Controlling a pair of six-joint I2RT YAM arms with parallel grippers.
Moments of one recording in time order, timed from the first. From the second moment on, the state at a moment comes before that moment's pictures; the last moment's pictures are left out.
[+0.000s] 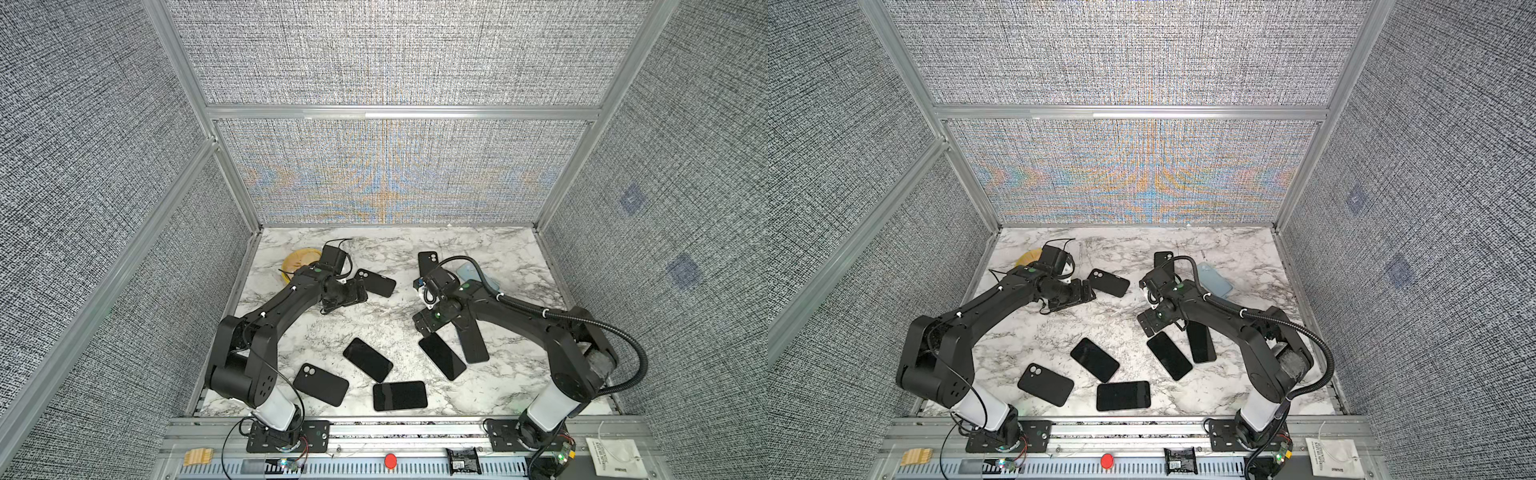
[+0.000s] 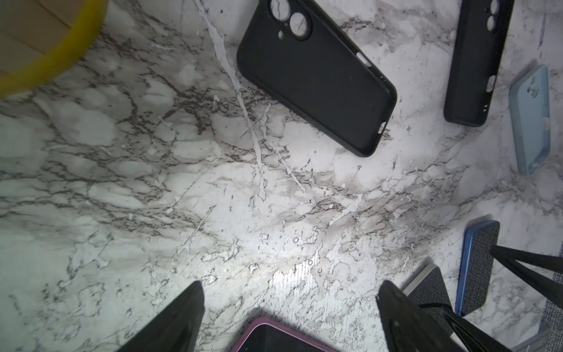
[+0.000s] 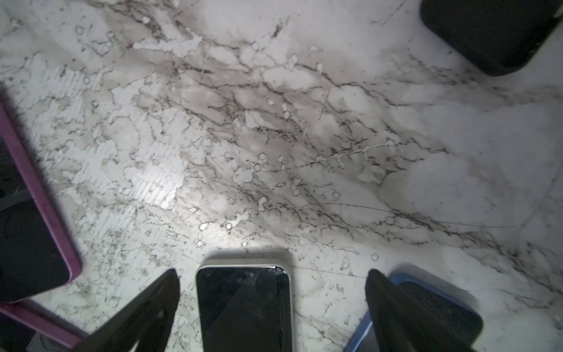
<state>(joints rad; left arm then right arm) -0.37 1.61 1.15 -0.67 0.24 -0.50 0.66 1.70 1.16 -0.67 0.02 0.08</state>
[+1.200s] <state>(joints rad) -0.22 1.39 0.87 -0.69 0.27 -0.61 1.15 1.92 1.29 -0.50 -0.03 0.09</state>
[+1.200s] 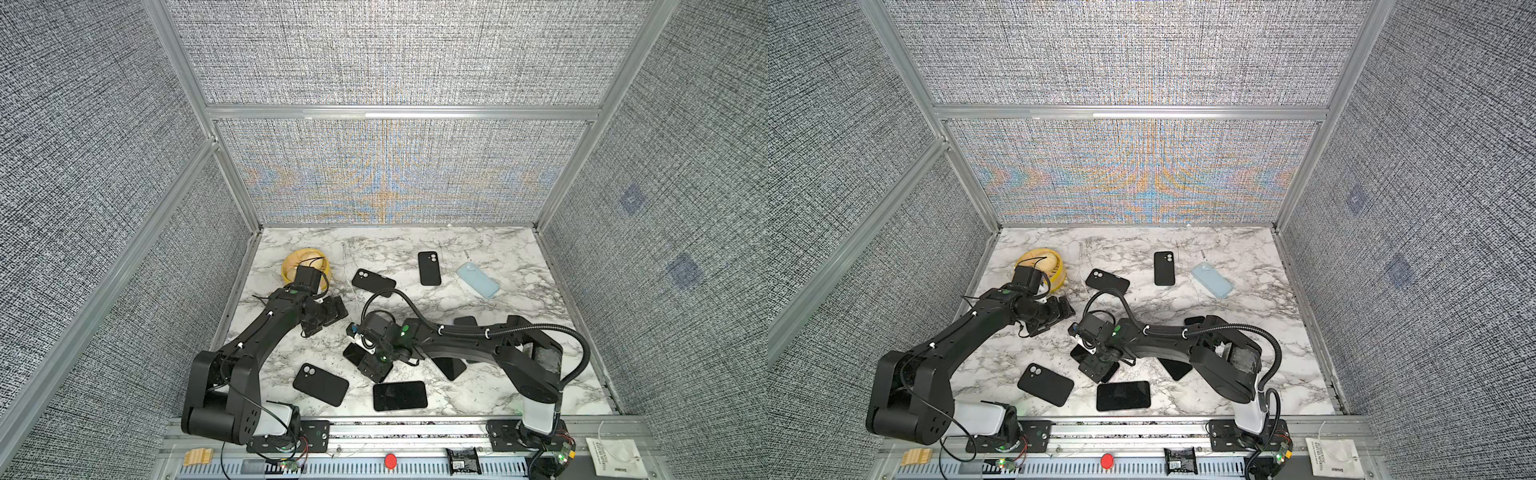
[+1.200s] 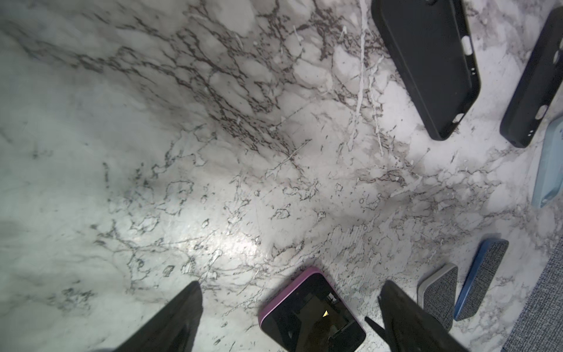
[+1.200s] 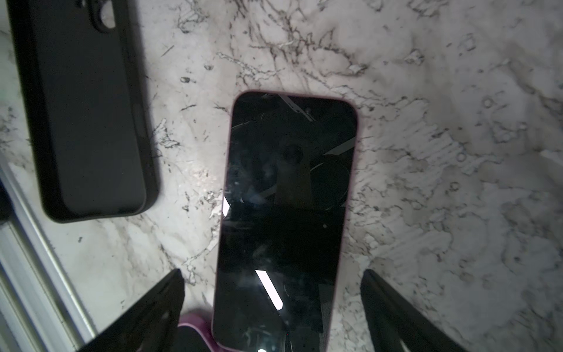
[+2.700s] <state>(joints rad) -0.15 1.42 0.83 -0.63 0.35 -0.63 0.97 1.97 1.23 -0.35 0.02 0.02</state>
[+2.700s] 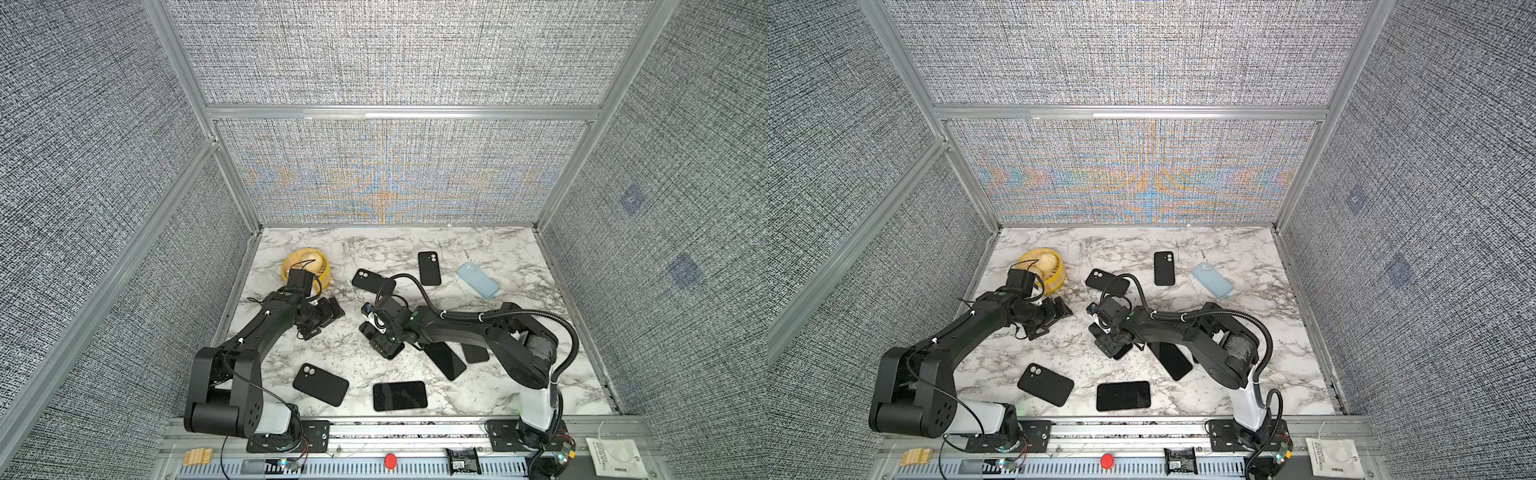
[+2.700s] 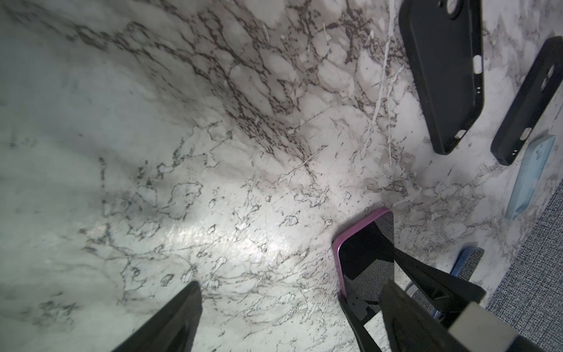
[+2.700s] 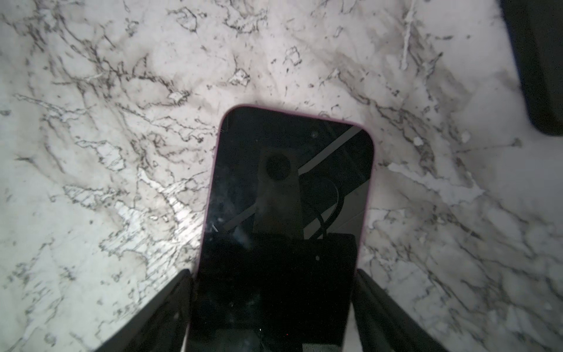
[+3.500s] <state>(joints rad) -0.15 1.47 0.84 -0.60 0.42 -0.62 0.98 1.96 1.23 -0.42 0.04 0.09</state>
